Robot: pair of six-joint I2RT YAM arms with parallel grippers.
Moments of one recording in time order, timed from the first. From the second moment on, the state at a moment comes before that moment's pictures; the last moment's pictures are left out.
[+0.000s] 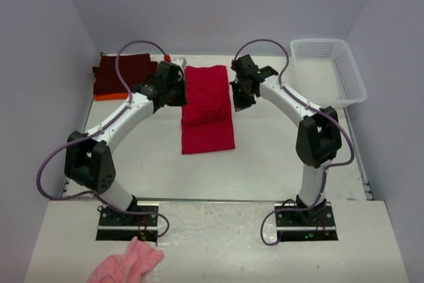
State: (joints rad) left arm -0.41 1.60 1.36 -0.53 -0.03 -0.36; right arm 0.49 1.97 1.74 -0.87 -0.01 0.33
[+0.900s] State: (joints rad) left arm -0.51 1.94 1.33 -0.41 0.16 -0.43; right arm 0.60 2.09 1.70 -0.80 -0.15 0.39
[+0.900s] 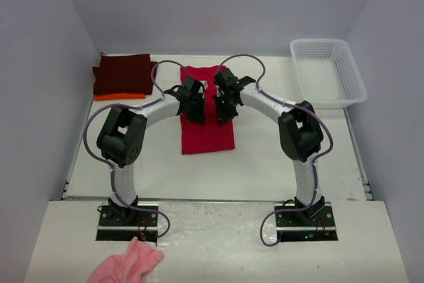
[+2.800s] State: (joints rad) left arm -0.51 1.60 0.81 -0.24 0.08 -0.52; right arm 0.80 1.78 1.02 -0.43 -0.20 0.66
